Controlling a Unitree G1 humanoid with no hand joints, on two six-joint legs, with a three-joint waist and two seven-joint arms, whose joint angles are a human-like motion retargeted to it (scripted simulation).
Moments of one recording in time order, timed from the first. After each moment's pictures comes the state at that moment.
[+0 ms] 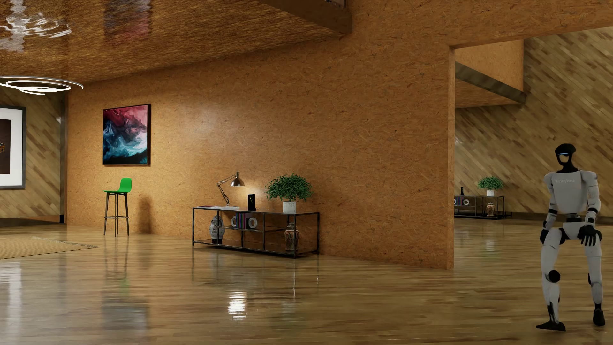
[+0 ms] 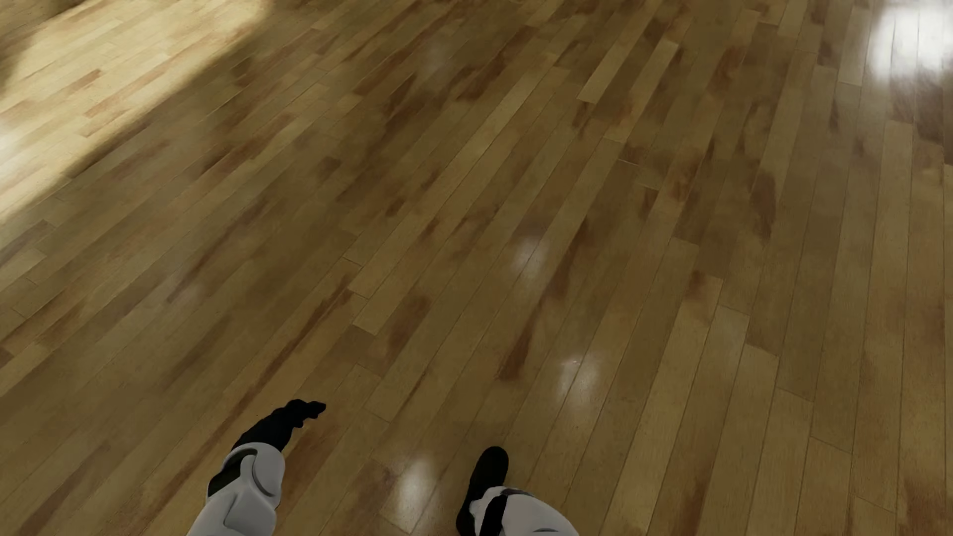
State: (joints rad) body 0.29 -0.48 -0.09 -0.06 -0.14 -0.07 0.37 -0.51 0.16 0.35 0.33 -0.14 0.44 -0.38 -0.03 0.16 -0.05 -0.07 -0.14 0.03 -0.09 0.68 0.72 0.91 -1.21 0.18 0.37 0.01 0.19
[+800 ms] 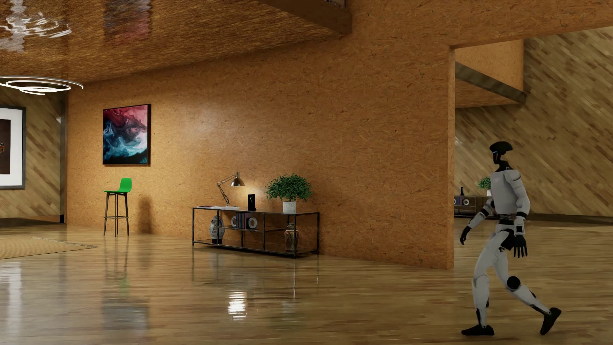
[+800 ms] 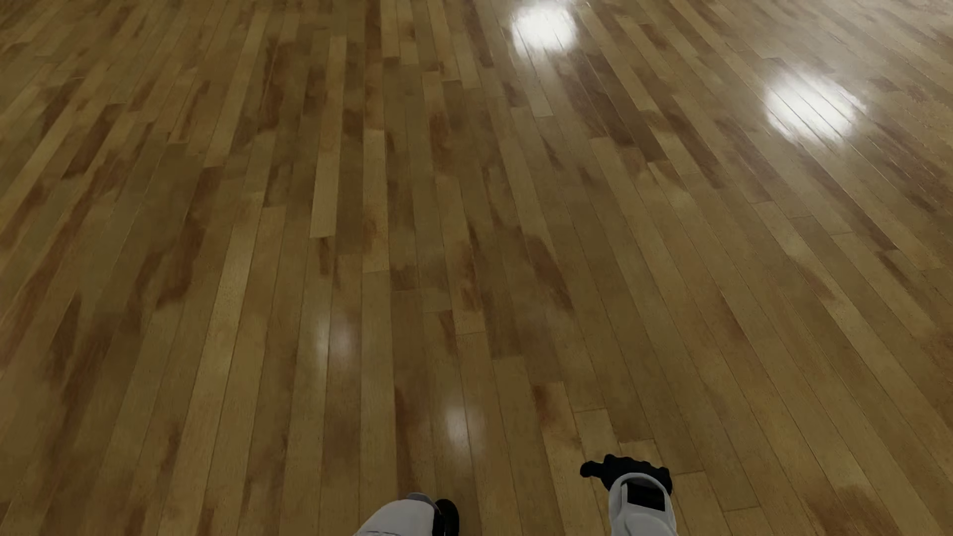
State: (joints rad) body -0.48 0.26 0.07 -0.04 0.22 0.02 0.03 0.06 0.16 0.62 0.71 0.37 -0.12 -0.04 0.00 -0.03 -0.12 0.04 -0.08 0.34 0.16 0.65 0.80 0.79 -1.26 0.27 0.35 0.05 0.13
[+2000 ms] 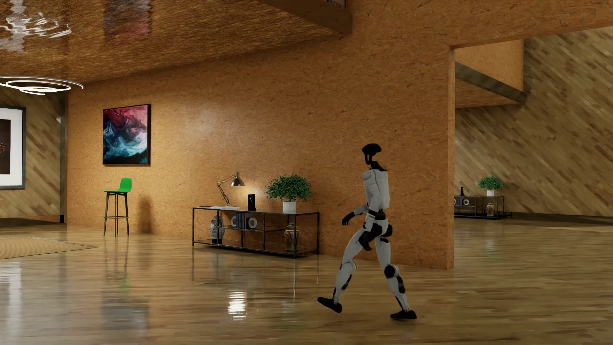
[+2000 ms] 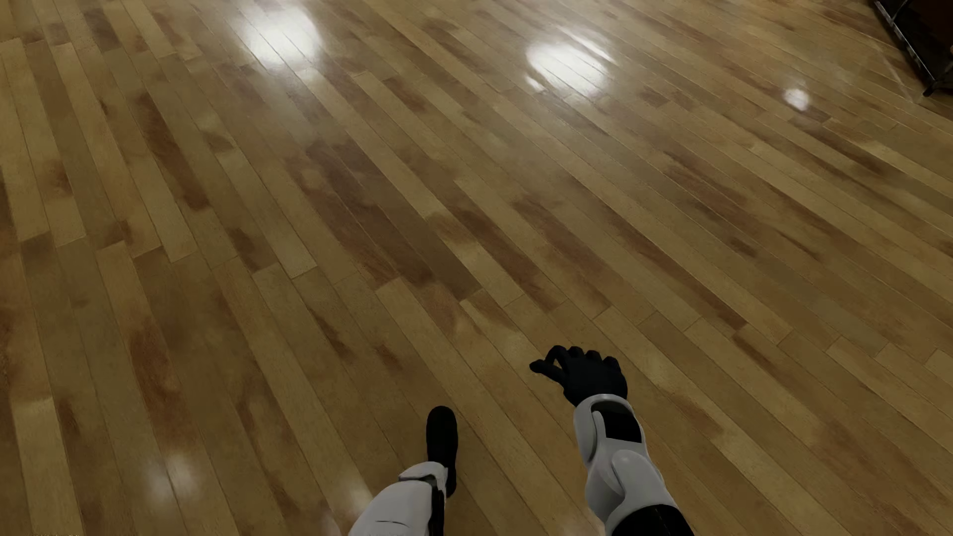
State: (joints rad) body -0.53 0.29 0.05 0.05 0.16 0.07 0.06 -0.14 0.20 0.20 0.27 0.30 -0.20 -0.01 -0.38 0.04 -0.12 -0.04 -0.06 0.10 0.22 0.79 0.51 0.92 -1.14 0.27 0.21 -0.14 -0.01
